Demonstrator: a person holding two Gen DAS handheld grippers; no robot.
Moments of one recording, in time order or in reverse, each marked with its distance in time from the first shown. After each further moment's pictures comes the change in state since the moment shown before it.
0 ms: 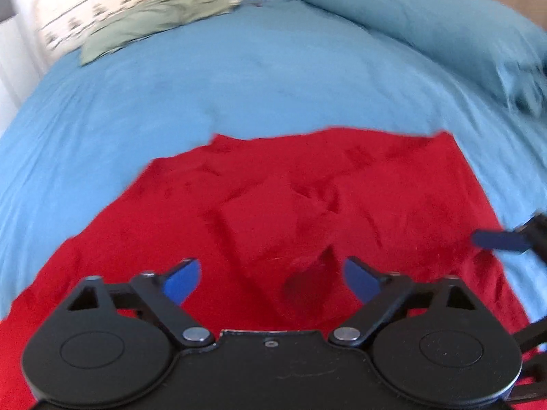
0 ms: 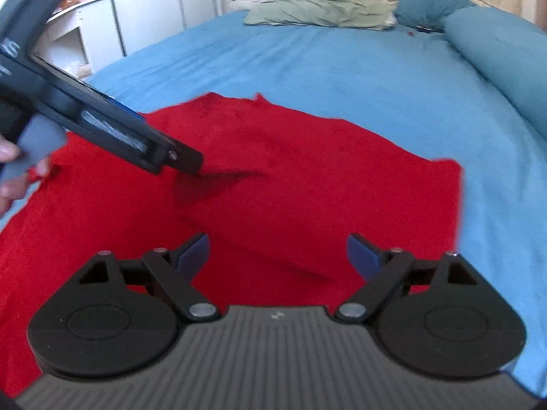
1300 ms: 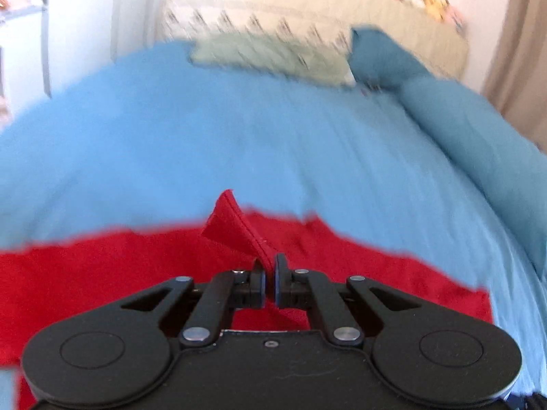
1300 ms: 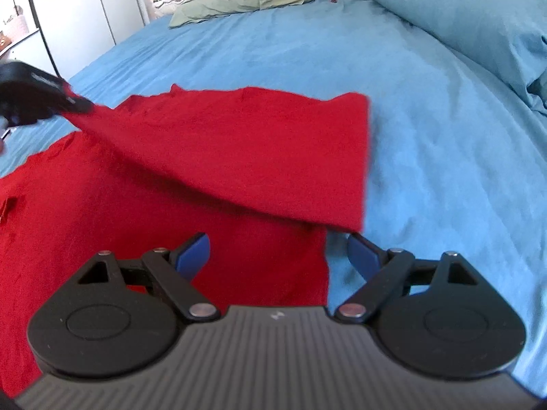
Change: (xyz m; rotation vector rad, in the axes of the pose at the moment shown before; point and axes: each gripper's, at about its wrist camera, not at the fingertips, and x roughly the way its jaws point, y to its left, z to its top) left arm -0.044 0.098 -0.007 -0.518 -0.283 0.109; right arm 0.000 -0.038 -0.015 0.214 0.030 -0.129
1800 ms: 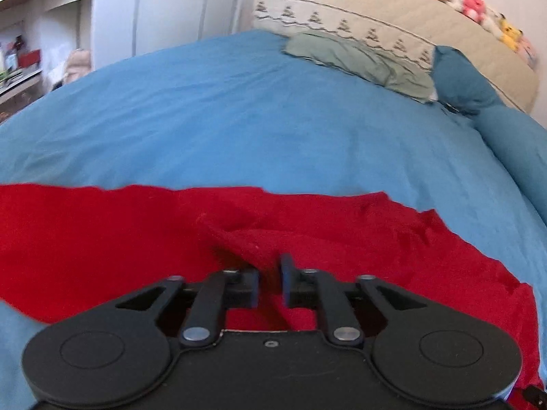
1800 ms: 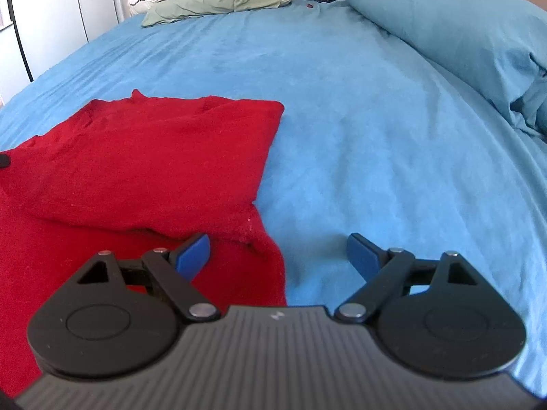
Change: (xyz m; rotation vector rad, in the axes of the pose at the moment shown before) left arm 0.000 0.094 -0.052 -0.168 0.035 0.183; right arm 0.020 -0.004 0.013 -0.024 -0.004 -0.112
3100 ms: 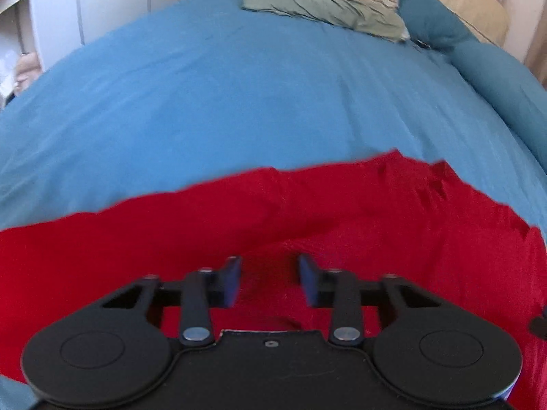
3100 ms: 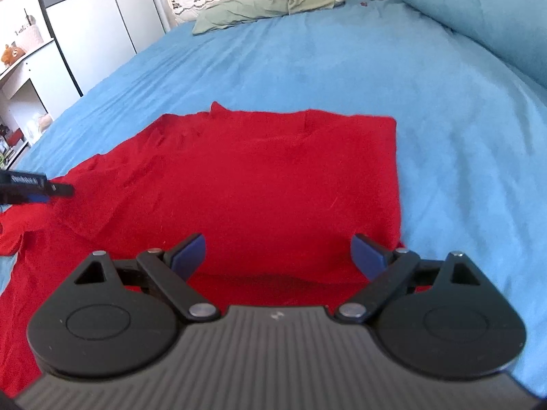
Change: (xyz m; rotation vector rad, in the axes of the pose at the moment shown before) left arm 0.037 0.021 0.025 0.211 0.171 -0.107; right arm 0.016 0.053 0.021 0.049 -0.002 0.221
